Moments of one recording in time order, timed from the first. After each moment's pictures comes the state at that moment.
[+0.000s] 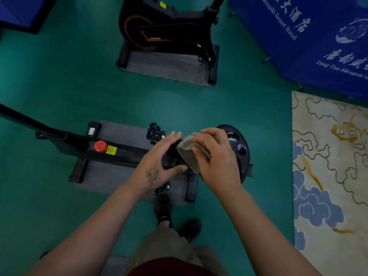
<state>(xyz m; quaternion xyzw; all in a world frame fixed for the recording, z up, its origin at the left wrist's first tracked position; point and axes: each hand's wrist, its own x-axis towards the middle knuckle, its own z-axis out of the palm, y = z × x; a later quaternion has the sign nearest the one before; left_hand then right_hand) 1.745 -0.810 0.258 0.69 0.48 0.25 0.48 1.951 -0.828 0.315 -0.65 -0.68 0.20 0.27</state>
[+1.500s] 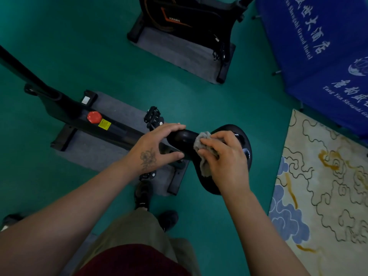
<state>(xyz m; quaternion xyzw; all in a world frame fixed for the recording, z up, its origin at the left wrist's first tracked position) 1.743 -0.810 0.235 0.67 0.48 0.31 0.48 1.975 -0.822 0.299 -0.66 -0.71 0.17 0.15</state>
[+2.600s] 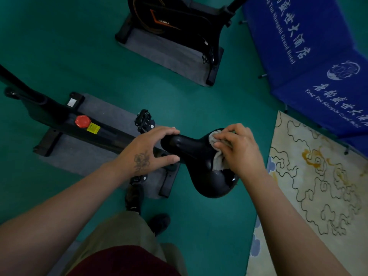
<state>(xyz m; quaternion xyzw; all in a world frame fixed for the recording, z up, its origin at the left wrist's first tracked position) 1.736 -0.799 0.238 0.69 0.47 0.27 0.48 2.027 -0.776 0.309 -0.67 -0.73 0.15 0.06</state>
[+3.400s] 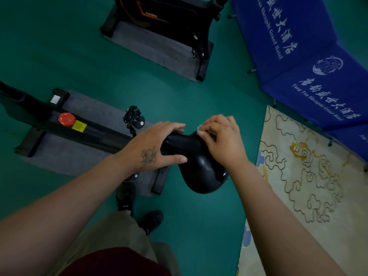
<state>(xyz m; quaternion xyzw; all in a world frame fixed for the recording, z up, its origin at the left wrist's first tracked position) 1.768 -0.783 0.245 0.74 0.43 0.22 0.45 2.025 -0.761 0.287 -0.62 -0.76 0.14 0.10</state>
